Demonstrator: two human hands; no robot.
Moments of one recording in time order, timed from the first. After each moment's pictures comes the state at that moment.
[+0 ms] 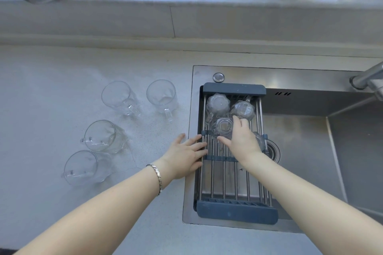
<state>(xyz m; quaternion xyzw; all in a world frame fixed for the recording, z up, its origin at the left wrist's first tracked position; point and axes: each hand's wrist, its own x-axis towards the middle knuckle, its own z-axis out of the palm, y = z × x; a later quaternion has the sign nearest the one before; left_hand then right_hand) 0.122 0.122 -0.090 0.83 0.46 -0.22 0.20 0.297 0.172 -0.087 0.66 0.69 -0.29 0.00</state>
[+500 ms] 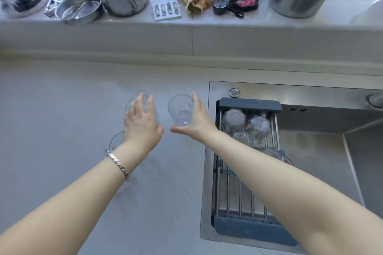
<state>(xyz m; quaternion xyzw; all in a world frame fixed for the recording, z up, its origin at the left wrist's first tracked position) 0.015 0.161 -0.023 0.58 0.81 0.01 0.09 0.157 0.216 -0.053 0.54 0.67 -0.50 -0.14</state>
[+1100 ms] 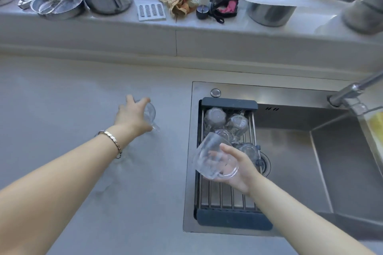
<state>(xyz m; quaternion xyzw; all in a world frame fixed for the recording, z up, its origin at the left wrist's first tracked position) 0.015 0.184 -0.017 0.55 0.80 0.00 0.24 0.290 0.133 -0.047 0.47 0.16 -0.84 -0.23</state>
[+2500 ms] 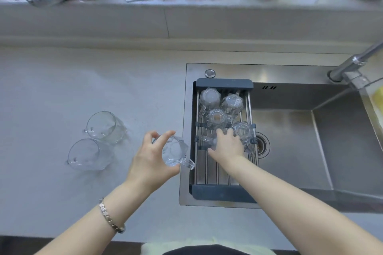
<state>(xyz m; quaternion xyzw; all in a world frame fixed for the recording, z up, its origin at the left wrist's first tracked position) 0.107 0.047 -0.006 0.56 0.76 0.11 0.31 0.287 0.121 -0.087 0.66 0.70 -0.23 0.13</state>
